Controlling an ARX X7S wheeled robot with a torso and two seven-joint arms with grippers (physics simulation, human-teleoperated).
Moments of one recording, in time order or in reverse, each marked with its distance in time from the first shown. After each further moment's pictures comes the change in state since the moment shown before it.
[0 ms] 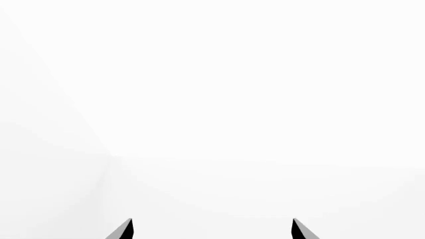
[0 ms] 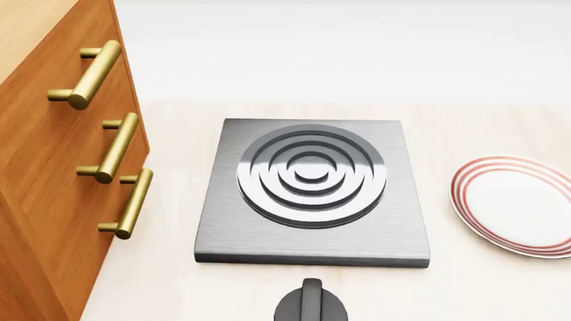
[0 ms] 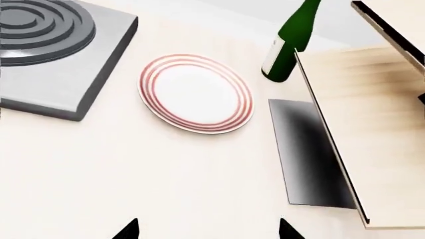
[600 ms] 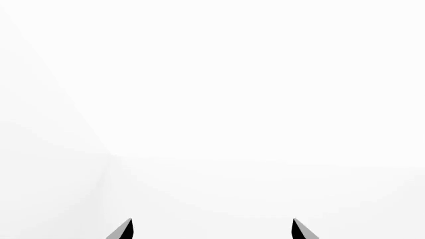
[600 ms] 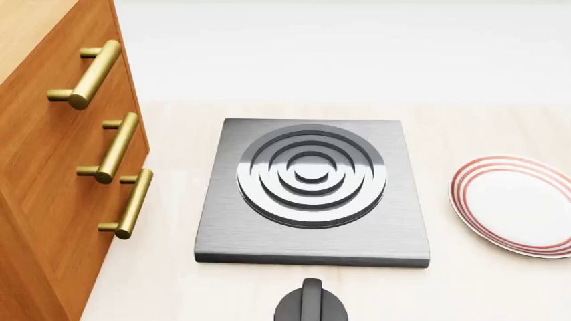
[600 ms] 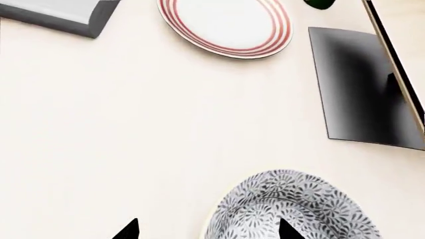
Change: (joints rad) left arm 0.000 -0.008 0.005 -0.005 -0.001 0.003 -0.010; right arm -0.121 0.007 -0.041 0.045 -0.018 0.014 -0.064
